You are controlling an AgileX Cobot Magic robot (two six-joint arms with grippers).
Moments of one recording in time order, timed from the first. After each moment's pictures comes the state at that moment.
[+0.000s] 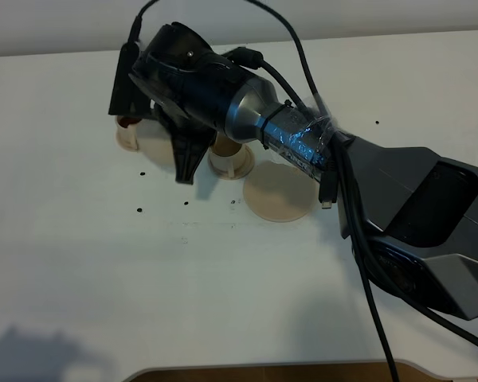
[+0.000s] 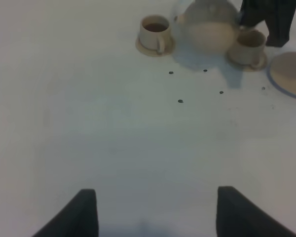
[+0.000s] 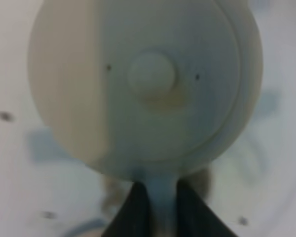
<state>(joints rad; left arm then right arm) 0.03 -0.01 -0.51 -0.15 1.05 0.16 0.89 2.52 -2.42 -0.31 1.22 -0.47</state>
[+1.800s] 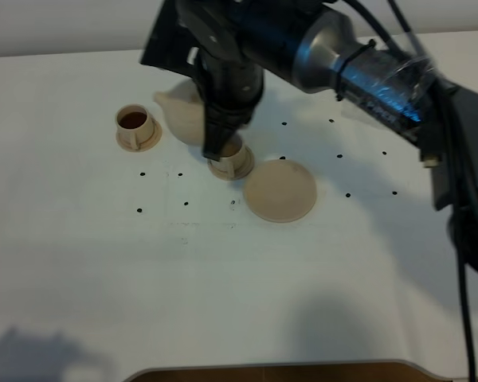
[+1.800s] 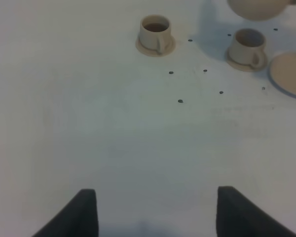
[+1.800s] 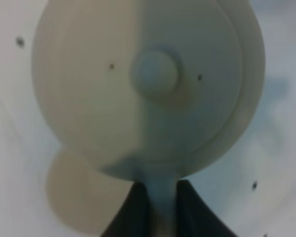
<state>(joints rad) 0.03 -0.01 -0.51 -0.15 1.05 0.16 0.81 2.22 -2.10 -0.25 1.23 -0.41</state>
